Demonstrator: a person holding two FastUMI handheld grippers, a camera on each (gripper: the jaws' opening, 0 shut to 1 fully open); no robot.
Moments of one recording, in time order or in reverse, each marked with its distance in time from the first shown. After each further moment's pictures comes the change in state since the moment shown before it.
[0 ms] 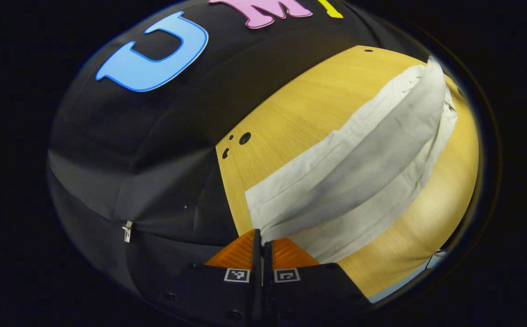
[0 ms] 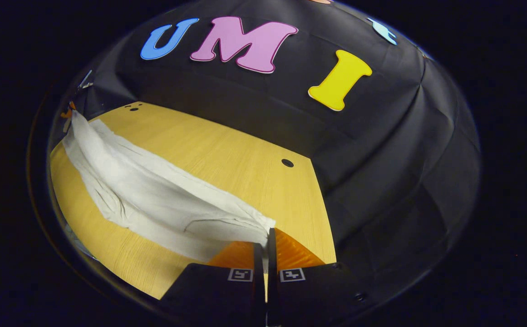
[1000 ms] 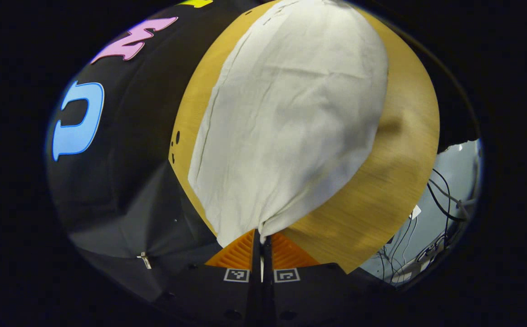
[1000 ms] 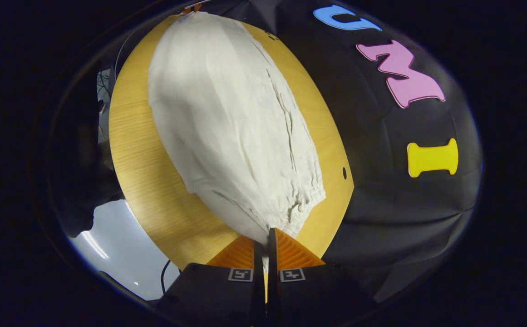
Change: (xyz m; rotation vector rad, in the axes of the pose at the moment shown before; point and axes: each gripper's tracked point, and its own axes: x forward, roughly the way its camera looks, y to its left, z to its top) left arm -0.037 -0.104 -0.139 0.575 0.083 -0.056; right arm -0.041 0.044 -0.121 -0.821 0.127 0.188
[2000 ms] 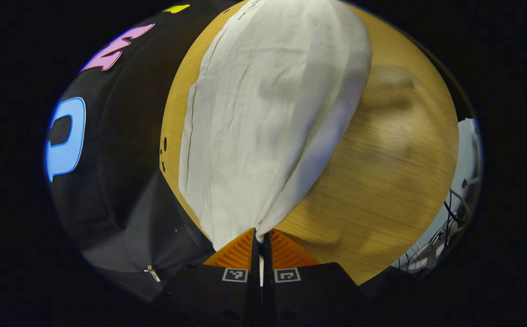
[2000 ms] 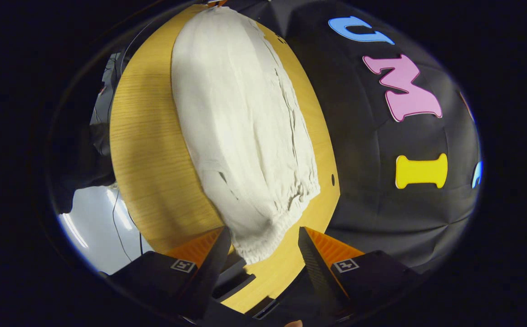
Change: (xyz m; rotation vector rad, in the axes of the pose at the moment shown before) left arm 0.038 -0.002 -0.007 0.144 0.044 -0.044; right arm 0.007 0.011 -0.033 -0.187 -0.030 -0.080
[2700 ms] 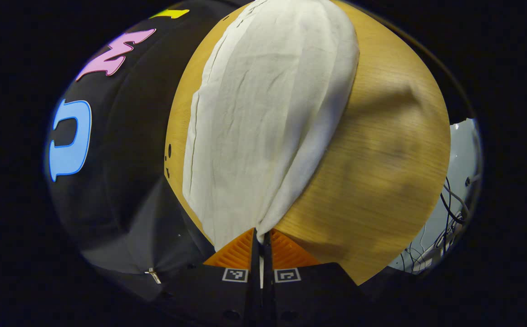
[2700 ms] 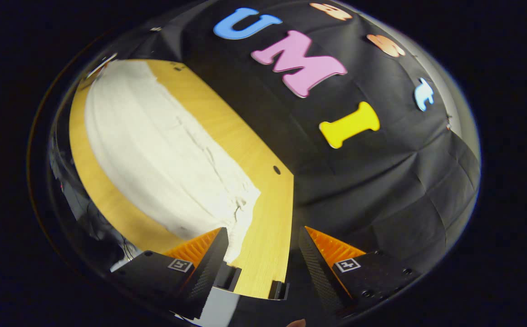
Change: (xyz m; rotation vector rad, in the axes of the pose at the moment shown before) left arm -0.003 -0.001 0.000 0.002 -0.063 0.027; right arm -0.049 -0.019 -0.008 0.427 0.030 -0.218
